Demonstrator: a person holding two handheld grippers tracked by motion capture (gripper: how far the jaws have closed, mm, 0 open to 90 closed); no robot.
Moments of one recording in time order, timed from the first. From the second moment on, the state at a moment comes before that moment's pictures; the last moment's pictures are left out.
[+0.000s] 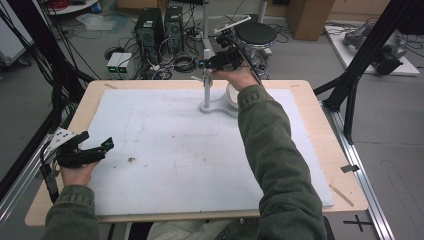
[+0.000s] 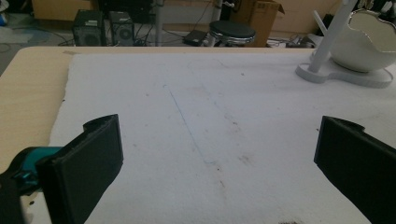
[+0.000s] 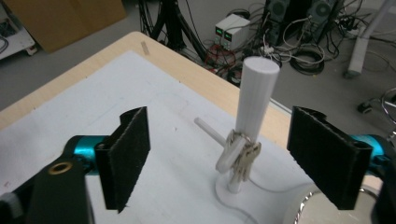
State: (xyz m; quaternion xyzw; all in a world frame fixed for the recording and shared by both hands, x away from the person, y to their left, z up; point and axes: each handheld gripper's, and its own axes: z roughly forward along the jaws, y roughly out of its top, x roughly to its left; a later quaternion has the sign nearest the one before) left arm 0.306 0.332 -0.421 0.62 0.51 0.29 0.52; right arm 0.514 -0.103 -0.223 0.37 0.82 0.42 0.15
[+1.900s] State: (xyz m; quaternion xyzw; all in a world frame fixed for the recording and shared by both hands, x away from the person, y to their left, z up) left arm 0.307 0.332 -0.421 0.62 0.51 0.29 0.52; right arm 0.455 -0.197 -0.243 0.41 0.80 0.39 0.17
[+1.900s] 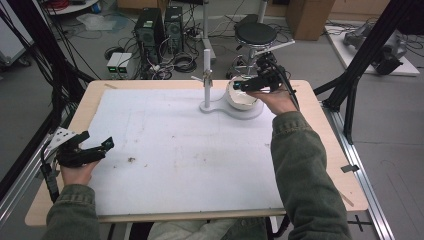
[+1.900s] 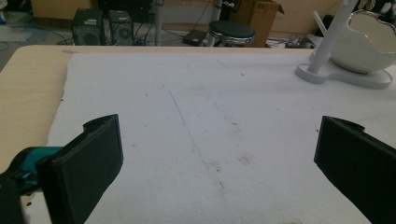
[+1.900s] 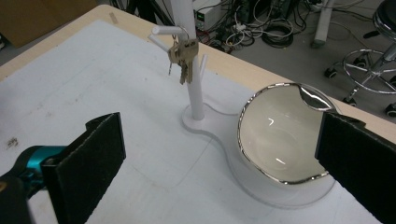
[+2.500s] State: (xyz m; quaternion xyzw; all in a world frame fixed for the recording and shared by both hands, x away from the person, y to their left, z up) left arm 0.308 0.333 -0.422 0.62 0.51 0.29 0.52; right arm 0.434 -0.225 -0.270 0.43 0.79 0.40 0.17
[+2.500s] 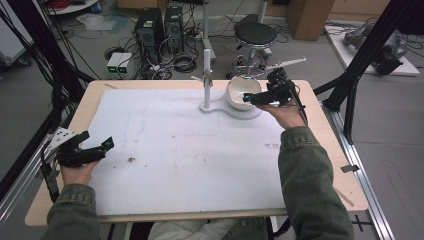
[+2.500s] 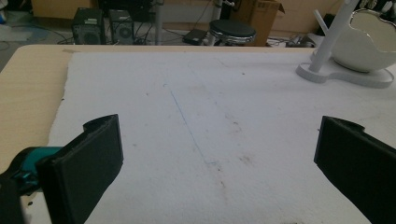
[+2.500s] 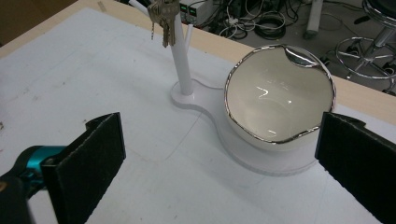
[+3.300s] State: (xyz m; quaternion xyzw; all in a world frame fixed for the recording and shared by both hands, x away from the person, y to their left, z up) left arm 0.308 0.331 -0.422 0.63 0.51 0.29 0.51; right arm 0.408 -0.263 -0.304 0.45 0.77 0.41 0.17
